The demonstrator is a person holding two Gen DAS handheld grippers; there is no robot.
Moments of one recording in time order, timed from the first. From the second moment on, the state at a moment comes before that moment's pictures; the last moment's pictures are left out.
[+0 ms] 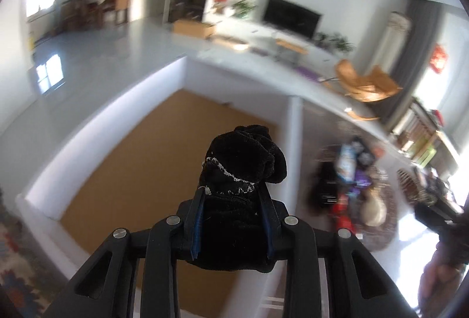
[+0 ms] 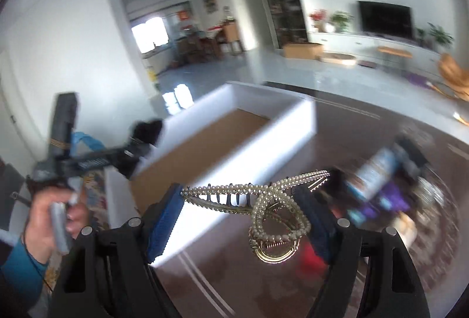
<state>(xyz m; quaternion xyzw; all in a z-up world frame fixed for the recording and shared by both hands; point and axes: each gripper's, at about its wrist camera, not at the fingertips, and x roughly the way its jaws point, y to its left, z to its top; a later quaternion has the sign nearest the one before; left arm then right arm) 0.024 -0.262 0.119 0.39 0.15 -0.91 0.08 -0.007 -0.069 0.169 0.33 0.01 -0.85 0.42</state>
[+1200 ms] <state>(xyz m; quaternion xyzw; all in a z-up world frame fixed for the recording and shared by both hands) 0.028 -0.178 0.125 0.39 0.05 -0.92 0.04 -0.022 -0.027 0.115 0.36 0.01 -0.87 0.34</state>
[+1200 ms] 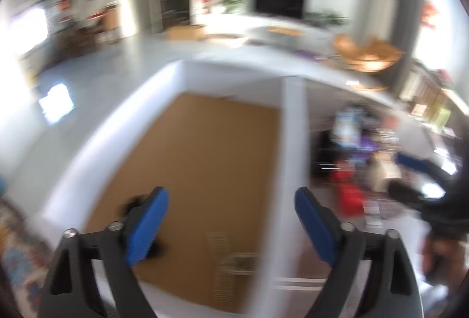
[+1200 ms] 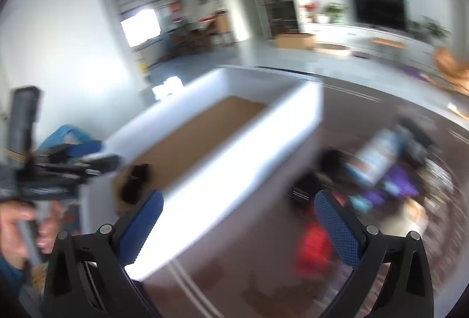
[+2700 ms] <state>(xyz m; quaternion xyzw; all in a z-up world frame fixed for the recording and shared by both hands) -0.005 -0.015 -0.042 0.46 0.00 -0.89 0.01 -0.115 0.092 0.002 0.46 -0.03 -0.86 0.20</state>
